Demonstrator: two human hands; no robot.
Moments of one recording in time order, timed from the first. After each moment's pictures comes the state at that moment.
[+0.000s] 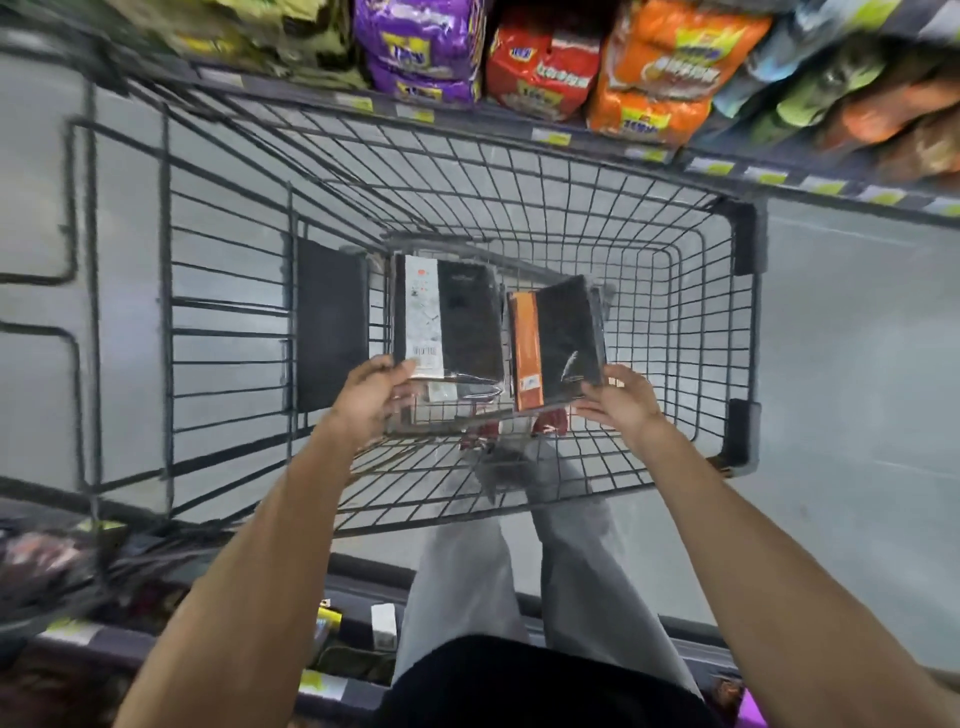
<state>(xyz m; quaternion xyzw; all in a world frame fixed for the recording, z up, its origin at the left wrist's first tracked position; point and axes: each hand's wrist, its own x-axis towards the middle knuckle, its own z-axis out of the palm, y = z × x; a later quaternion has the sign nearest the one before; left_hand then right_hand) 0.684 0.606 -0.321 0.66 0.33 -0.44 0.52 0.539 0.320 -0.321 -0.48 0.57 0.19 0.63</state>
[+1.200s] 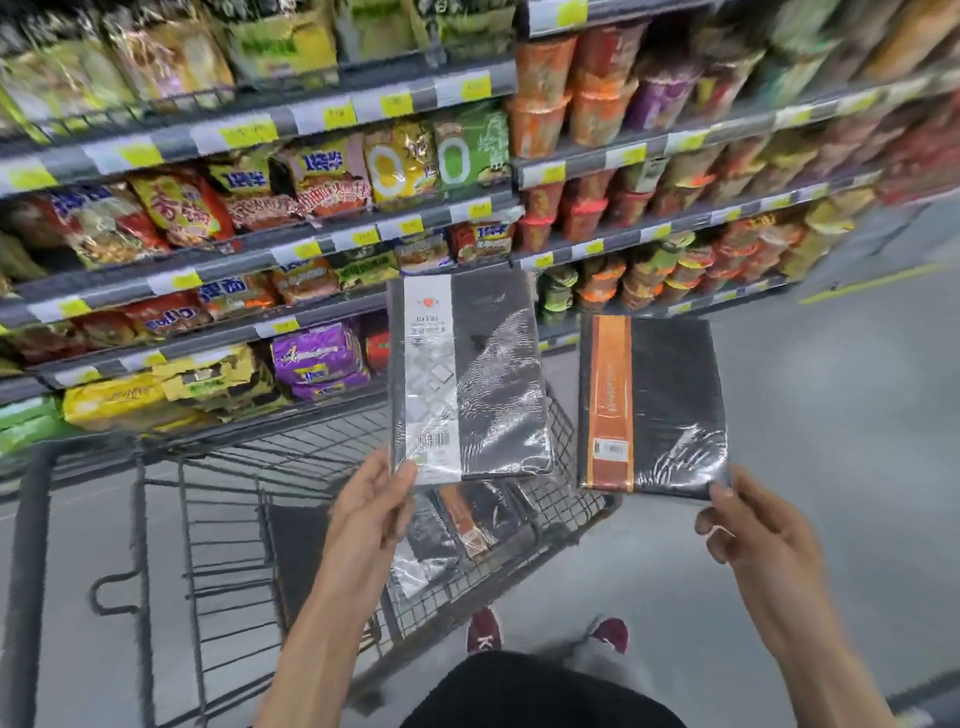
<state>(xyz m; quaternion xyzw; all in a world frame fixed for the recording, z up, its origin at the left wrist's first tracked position) 0.622 0.514 -0.028 0.61 -0.04 -0.44 0.66 0.347 0.329 -0.016 -0.48 0.48 -0.33 0.65</state>
